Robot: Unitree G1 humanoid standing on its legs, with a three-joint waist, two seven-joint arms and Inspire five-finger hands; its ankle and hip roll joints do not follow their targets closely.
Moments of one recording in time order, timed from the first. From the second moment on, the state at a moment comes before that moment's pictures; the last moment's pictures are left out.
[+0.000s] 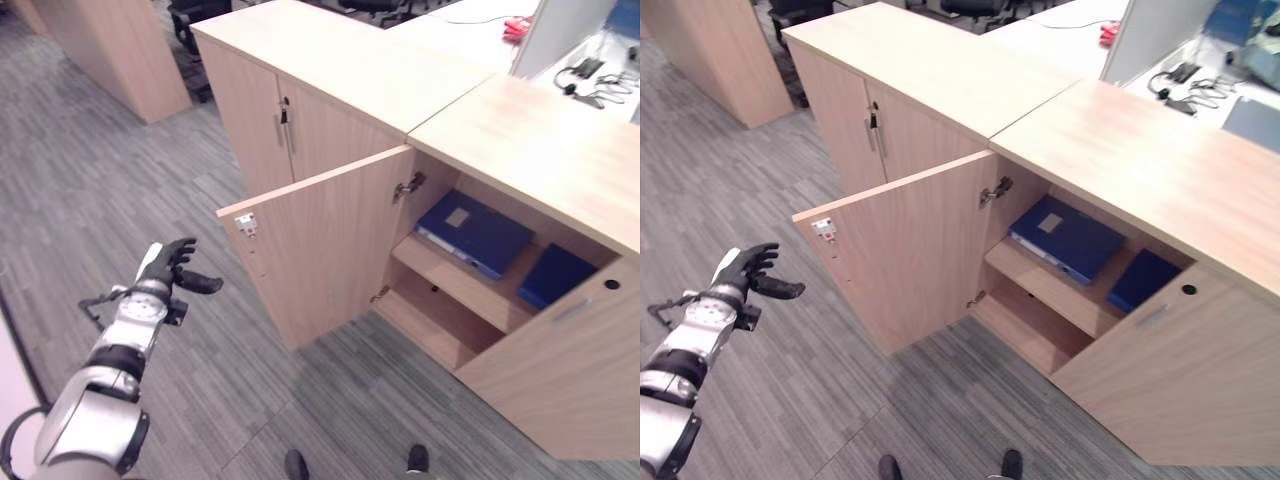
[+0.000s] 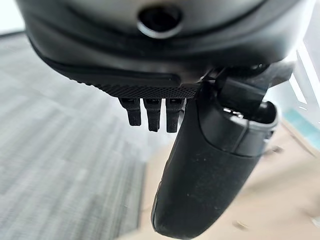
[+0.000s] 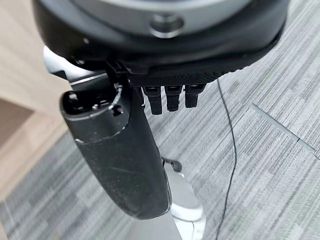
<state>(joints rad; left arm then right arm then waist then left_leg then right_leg) -0.74 0.72 -0.41 1.03 -0.23 -0.02 0.02 0.03 -0.45 0.01 1.35 0.15 0.04 0.18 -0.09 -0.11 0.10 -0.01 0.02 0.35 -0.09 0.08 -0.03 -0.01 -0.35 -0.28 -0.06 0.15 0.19</state>
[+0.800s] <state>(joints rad) -0.30 0.77 -0.47 0.19 -0.22 -0.01 -0.15 0.04 -0.37 0.02 1.36 0.16 0.05 0.18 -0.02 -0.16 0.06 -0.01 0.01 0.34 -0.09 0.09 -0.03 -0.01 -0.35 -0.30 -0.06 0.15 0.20</state>
